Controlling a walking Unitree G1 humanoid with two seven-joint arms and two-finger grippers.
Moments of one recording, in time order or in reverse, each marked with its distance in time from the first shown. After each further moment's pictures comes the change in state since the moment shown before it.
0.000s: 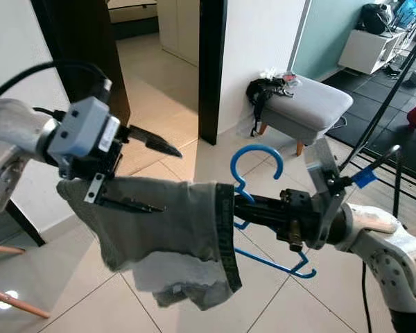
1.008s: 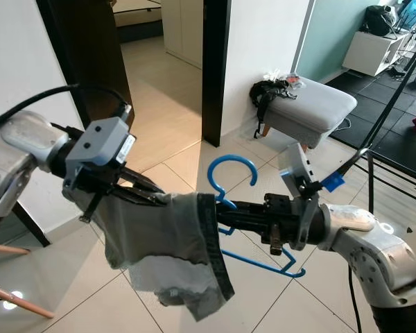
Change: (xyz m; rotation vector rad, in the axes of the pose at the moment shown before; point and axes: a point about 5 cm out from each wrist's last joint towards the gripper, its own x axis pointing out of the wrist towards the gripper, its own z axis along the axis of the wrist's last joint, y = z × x) left arm 0.005 -0.014 -0.028 -0.174 0.083 -0.151; right arm 0.019 -0.002 -0.010 -0.006 0.051 0.027
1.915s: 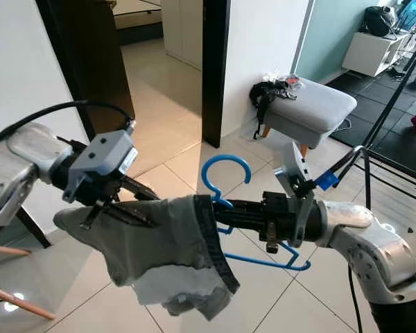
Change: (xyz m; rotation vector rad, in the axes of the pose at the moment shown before) left arm 0.010 -0.010 -0.005 -0.064 -0.003 -0.108; right arm 0.003 -0.002 0.004 -0.029 0.019 -0.001
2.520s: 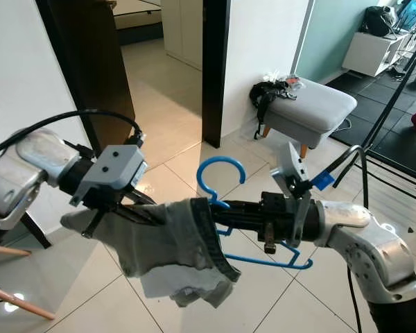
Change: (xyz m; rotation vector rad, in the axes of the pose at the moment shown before) left arm 0.005 0.001 -0.007 0.019 0.074 0.028; right arm 0.003 0.002 -0.001 0.003 0.006 0.017
